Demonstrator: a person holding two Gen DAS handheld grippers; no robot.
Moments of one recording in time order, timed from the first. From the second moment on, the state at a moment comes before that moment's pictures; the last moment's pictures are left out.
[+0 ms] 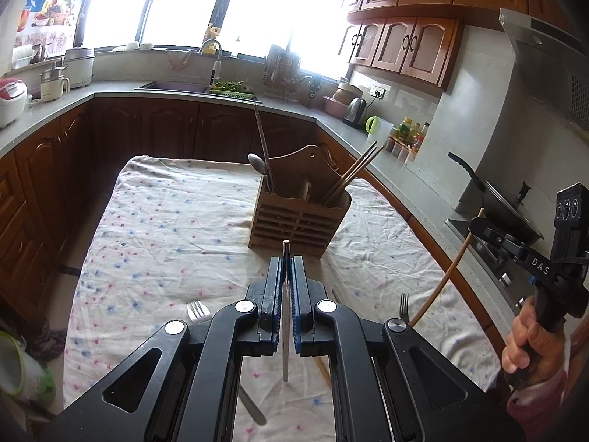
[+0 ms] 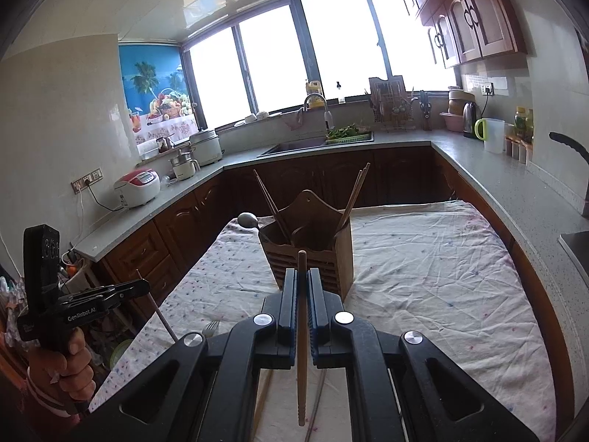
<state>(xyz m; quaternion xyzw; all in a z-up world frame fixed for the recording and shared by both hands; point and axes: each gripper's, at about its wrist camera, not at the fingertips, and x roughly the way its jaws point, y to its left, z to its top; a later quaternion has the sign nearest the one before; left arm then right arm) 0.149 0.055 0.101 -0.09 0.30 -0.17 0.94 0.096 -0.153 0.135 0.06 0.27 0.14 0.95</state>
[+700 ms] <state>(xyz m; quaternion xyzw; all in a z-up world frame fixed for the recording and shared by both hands) 0.176 0.053 0.130 -0.09 0.27 -0.16 0.95 0.128 -0.155 0.145 0.08 0.25 0.14 0.96</state>
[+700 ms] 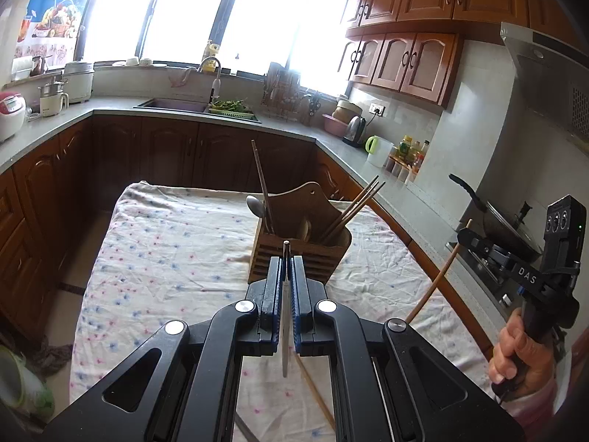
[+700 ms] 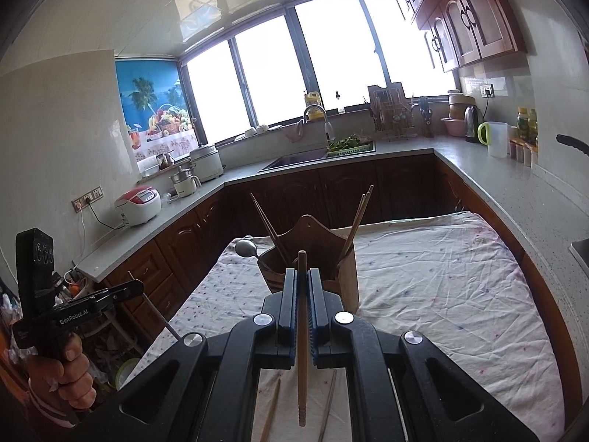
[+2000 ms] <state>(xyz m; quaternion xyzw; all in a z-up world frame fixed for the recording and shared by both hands) 0.346 0.027 0.146 -0.13 0.19 -0.12 0.96 0.271 -0.156 0.153 0.11 0.15 0.10 0.98</state>
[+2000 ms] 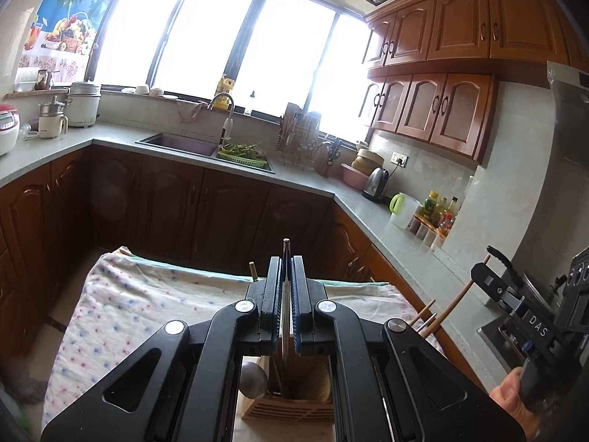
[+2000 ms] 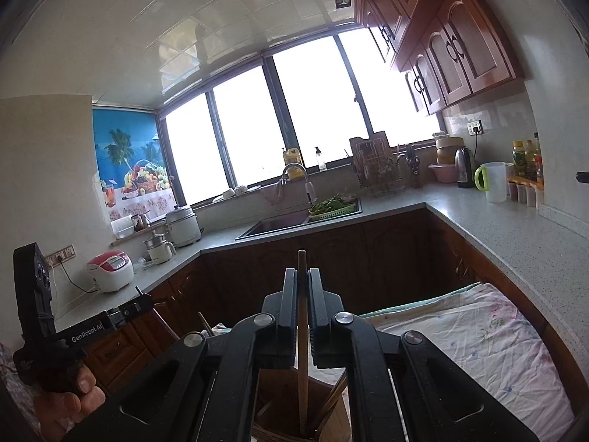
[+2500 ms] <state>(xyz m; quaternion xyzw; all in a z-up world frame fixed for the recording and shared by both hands) 0.359 0.026 0.093 -0.13 0.25 -0.12 0.95 0.278 -0.162 0.105 0.13 0.20 0.08 0.97</state>
